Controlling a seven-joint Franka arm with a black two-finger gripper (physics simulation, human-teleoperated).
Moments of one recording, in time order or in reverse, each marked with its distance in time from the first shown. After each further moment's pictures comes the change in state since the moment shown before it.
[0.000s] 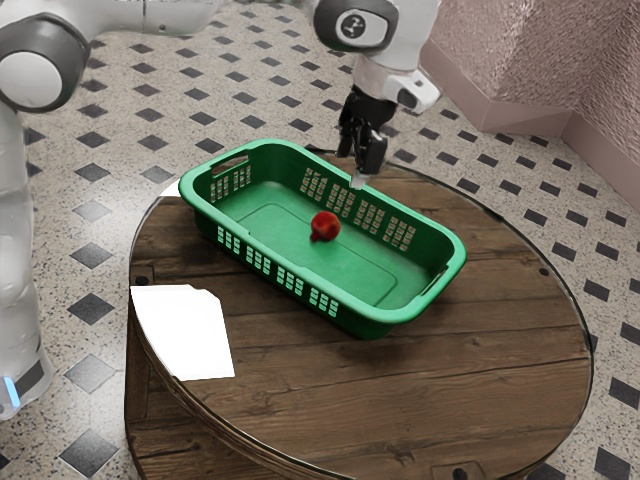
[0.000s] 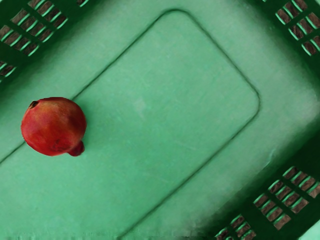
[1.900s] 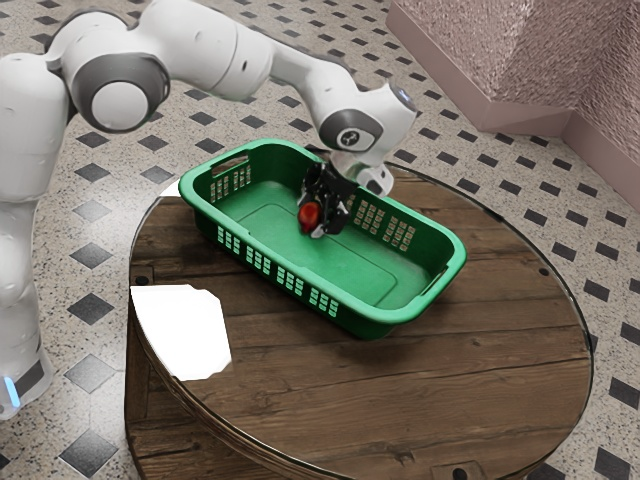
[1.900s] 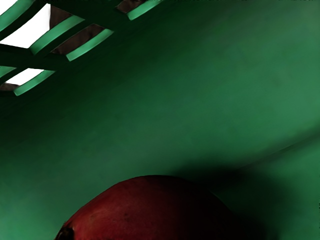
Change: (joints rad) arm 0.020 0.283 0.172 -0.136 0.153 0.216 -0.064
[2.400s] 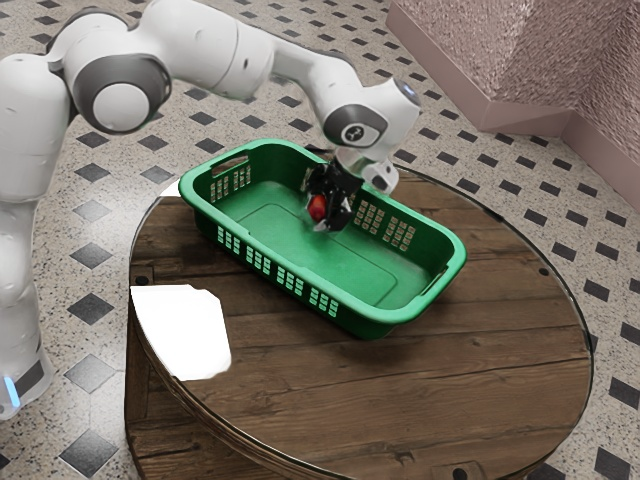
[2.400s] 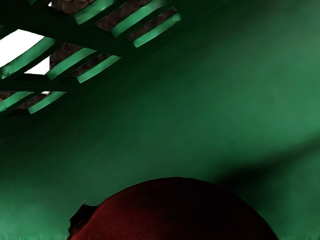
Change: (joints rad) arm -0.007 -0.001 -0.007 0.056 0.002 -0.030 0.002
